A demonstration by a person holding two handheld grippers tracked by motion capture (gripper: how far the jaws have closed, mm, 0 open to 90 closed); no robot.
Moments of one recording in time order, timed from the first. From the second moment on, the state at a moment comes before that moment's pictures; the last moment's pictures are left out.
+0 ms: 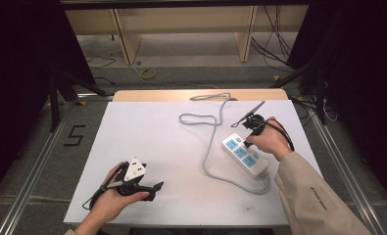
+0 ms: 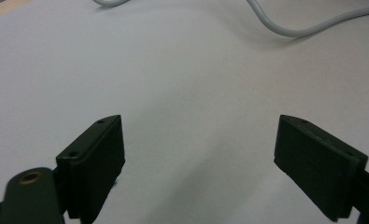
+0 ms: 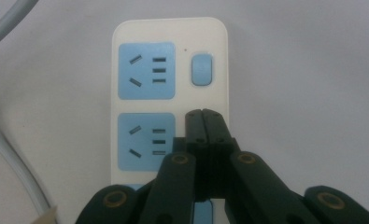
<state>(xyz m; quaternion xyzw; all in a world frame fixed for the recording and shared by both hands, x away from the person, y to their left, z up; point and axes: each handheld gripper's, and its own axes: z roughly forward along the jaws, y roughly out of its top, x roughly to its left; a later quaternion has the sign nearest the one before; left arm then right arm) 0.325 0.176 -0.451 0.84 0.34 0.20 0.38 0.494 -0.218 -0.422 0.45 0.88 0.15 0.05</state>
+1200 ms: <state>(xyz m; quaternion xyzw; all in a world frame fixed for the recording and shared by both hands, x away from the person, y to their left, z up) 0.324 0.175 -0.451 0.84 0.34 0.20 0.38 0.496 -0.212 -0.426 0.45 0.89 0.12 0.05</state>
